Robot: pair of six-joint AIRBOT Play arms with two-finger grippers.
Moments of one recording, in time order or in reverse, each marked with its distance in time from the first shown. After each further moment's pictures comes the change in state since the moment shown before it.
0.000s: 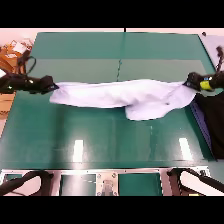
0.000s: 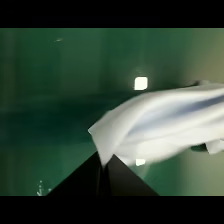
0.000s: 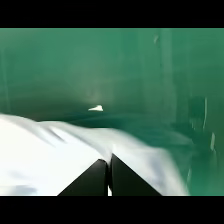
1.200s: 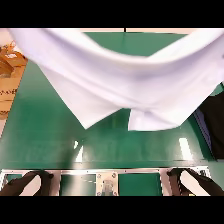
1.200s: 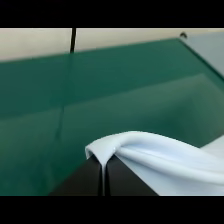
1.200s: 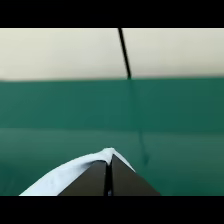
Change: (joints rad) left arm 0.037 0.245 0.629 -0.021 -0.225 -0.021; right arm -0.044 0.204 0.505 0.139 0.108 -0.025
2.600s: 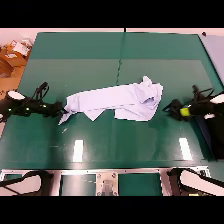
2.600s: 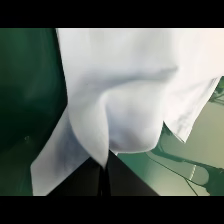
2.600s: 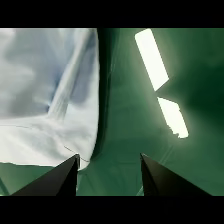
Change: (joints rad) left arm 0.000 -0.417 -0.936 -0.059 0.291 0.238; right arm -0.013 -0.275 -0.981 0.064 -0.196 -0.013
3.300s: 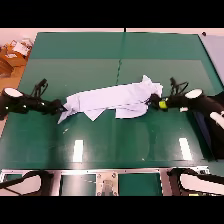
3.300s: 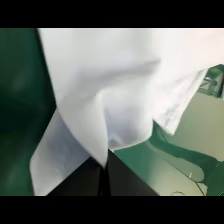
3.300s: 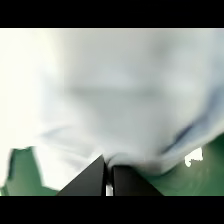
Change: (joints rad) left arm 0.000 0.044 0.059 0.016 -0.060 -0.022; right arm 0.272 -0.097 0.106 0.194 -0.187 -0.082
